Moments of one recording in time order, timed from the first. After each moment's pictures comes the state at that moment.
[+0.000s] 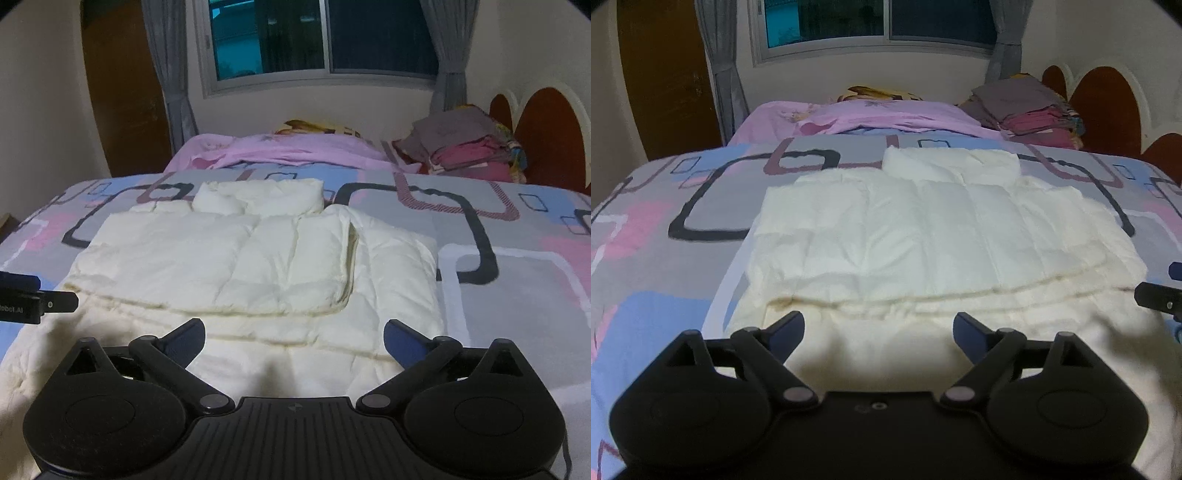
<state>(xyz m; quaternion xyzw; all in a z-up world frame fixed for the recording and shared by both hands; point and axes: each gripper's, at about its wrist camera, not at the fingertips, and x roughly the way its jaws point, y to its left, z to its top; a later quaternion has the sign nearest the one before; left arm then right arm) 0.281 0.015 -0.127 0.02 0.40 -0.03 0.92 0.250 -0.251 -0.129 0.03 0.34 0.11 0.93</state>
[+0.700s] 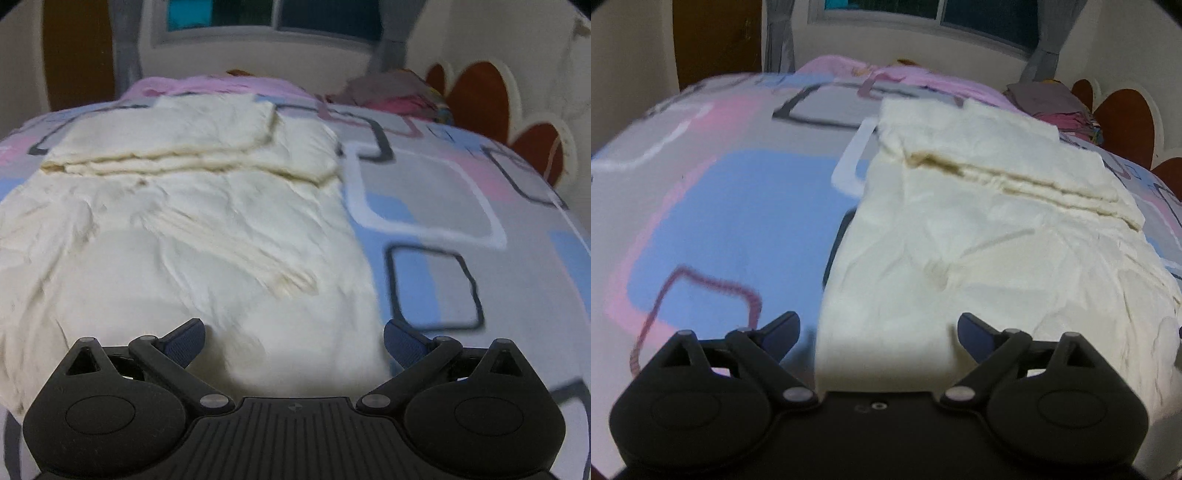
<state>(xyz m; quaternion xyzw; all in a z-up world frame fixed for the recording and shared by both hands) 0.133 0.150 -0.165 -0.06 0.43 -0.01 0.90 0.091 -0.282 -0.174 -0.01 0.42 -0.01 0.91</state>
